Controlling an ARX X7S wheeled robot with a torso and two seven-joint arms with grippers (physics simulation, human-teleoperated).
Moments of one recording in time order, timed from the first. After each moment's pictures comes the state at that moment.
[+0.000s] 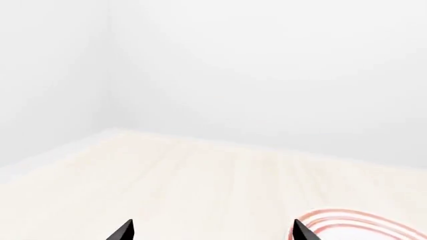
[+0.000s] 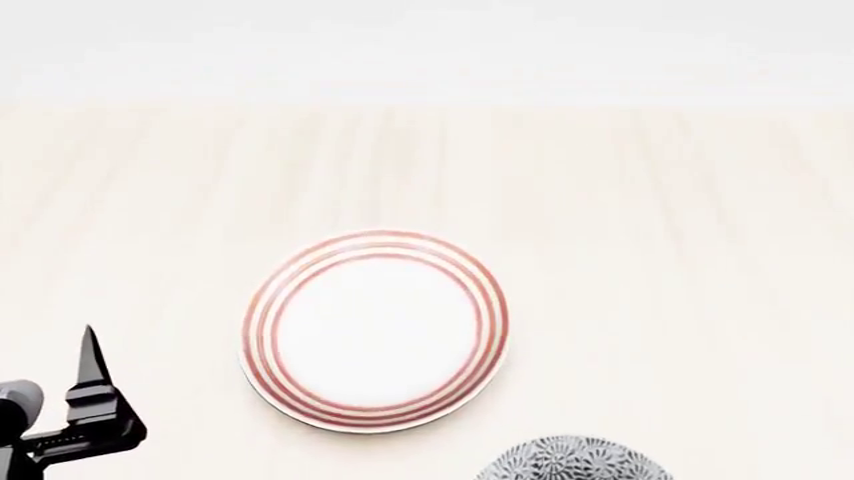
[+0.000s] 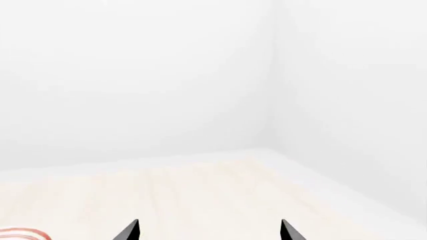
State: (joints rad) left arm -0.15 -0.14 -0.03 0.25 -0.19 -0.27 -0.23; right arm -0.61 0.75 0.42 -1.02 0.76 0.26 0.79
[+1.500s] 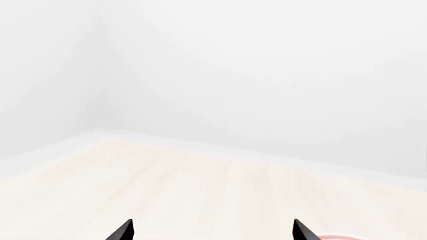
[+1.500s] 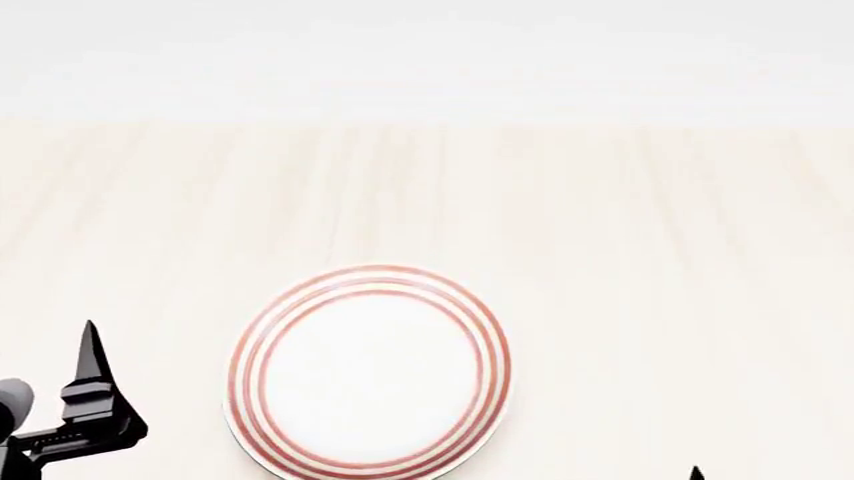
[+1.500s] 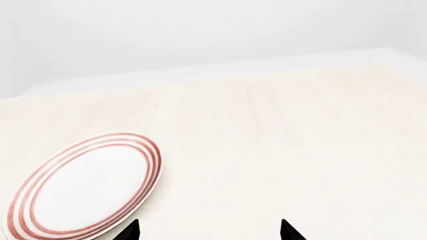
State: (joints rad) left arm -0.15 -0.19 0.01 0.30 -0.28 -0.27 -0.28; right arm -0.38 1.01 0.37 -0.83 1.38 0.46 0.62
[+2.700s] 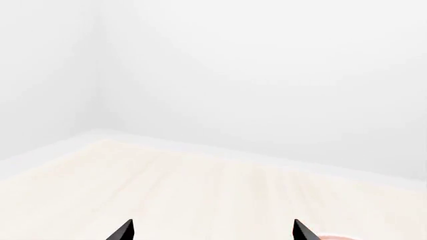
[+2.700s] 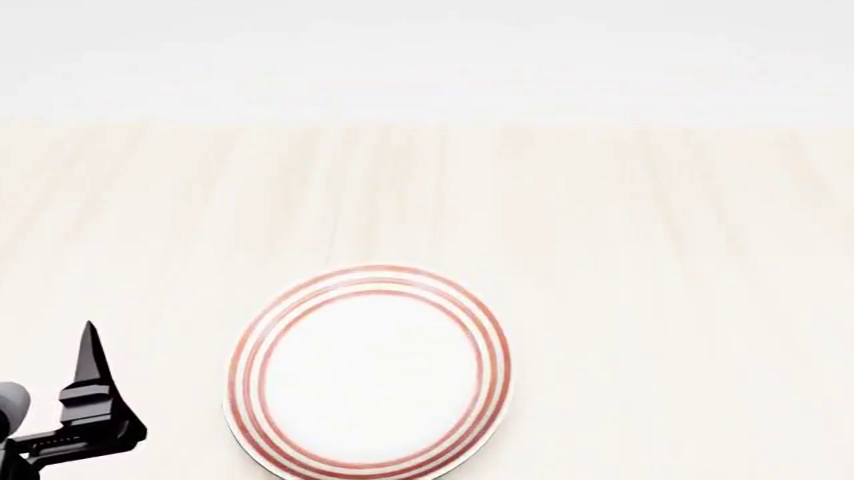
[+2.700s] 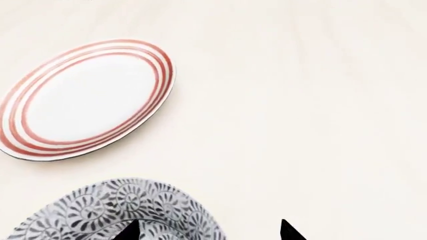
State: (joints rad) left arm -0.14 -0.22 0.04 0.31 -0.32 -0.26 -0.30; right arm -0.08 1.02 -0.05 -0.54 1.30 0.58 0.43
